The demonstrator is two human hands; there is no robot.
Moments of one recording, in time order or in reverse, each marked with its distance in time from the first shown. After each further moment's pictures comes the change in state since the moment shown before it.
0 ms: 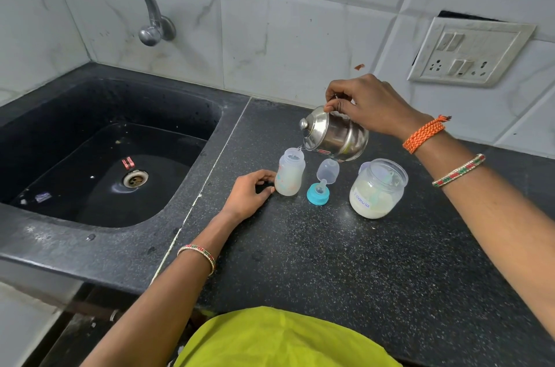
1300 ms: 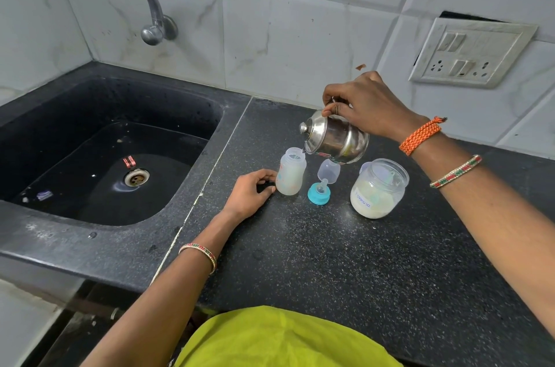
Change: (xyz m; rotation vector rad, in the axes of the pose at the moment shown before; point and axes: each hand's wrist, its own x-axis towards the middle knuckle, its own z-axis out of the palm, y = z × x) left_hand 0.000 -0.002 0.000 0.017 -0.005 -0.004; right_hand 0.003 0.002 0.010 -0.093 0.032 -0.065
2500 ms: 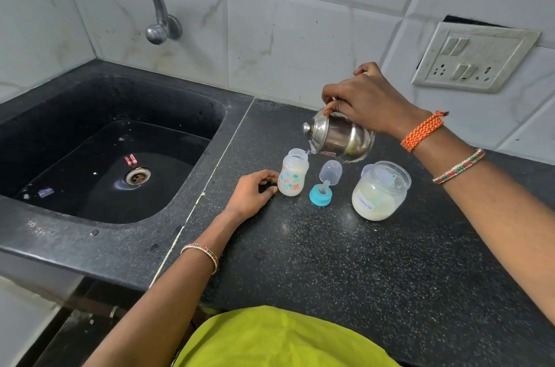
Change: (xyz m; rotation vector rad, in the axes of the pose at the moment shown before) left_hand 0.000 0.001 0.000 -0.017 0.001 -0.002; right_hand 0.009 -0.003 -0.008 -0.253 0.004 -0.138
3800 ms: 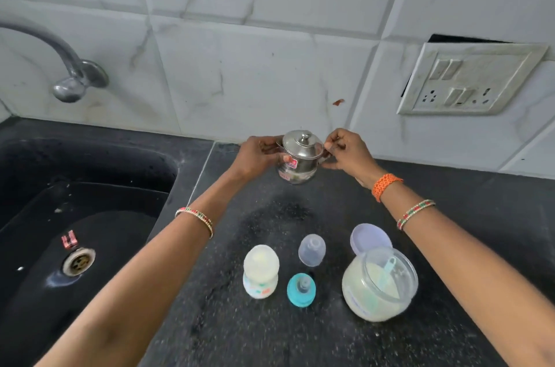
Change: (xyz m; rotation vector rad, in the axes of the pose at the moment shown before) left_hand 0.253 0.054 -0.001 -0.364 -0.130 -0.005; right_hand 0.026 0.119 0.154 1.221 0.048 1.003
